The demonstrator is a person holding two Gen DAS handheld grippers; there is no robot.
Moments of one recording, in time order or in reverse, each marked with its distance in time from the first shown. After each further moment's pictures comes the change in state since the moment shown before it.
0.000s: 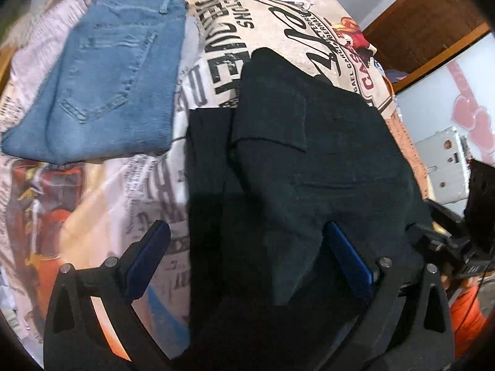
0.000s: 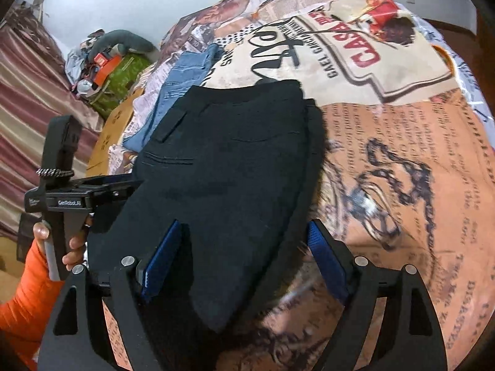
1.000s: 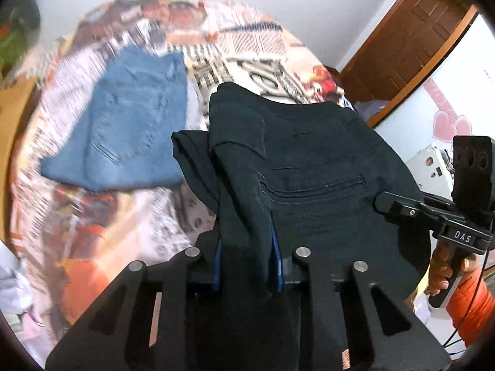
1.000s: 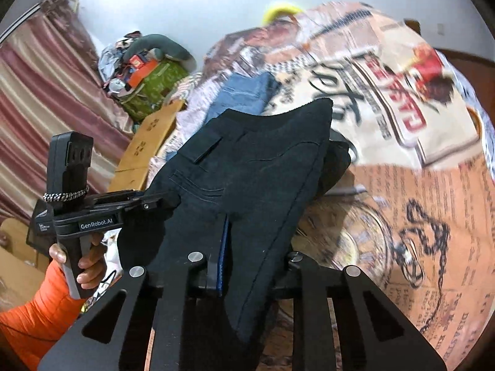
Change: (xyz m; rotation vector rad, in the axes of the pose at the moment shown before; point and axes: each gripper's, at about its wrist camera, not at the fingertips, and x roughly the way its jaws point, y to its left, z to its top) left arm -0.103 -0.009 -0.029 0.069 -0.261 0.013; right arm -0.024 0.062 0.031 -0.121 -0.079 0.083
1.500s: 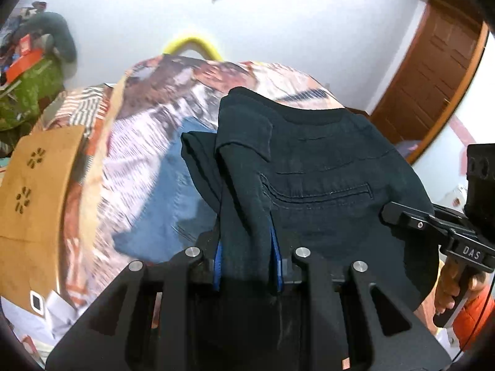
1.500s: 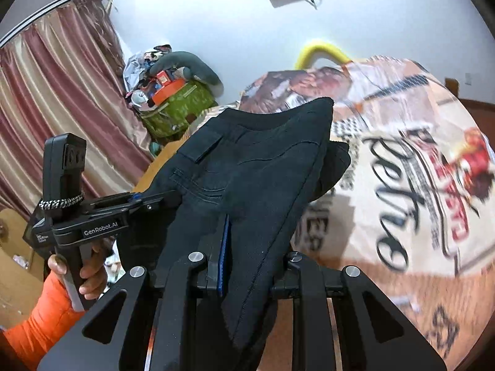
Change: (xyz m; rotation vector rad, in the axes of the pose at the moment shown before) left arm -0.048 0.073 0.082 -0.023 -0.196 0.157; right arm 0.049 0.062 0.096 -0.136 -0.125 0.043
